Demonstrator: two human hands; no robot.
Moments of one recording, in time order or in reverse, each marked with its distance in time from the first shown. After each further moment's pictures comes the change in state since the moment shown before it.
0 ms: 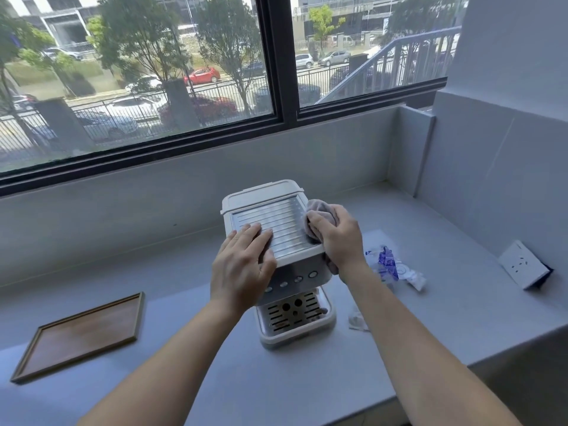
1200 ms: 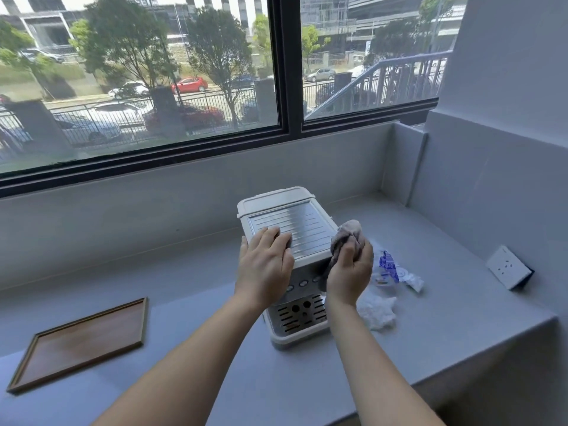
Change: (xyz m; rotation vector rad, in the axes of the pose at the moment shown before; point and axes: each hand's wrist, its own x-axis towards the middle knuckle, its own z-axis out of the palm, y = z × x) left_hand 0.002 -0.005 -0.005 -0.098 -0.169 -0.049; right_hand -0.057 0.020 0.048 0.084 0.639 0.019
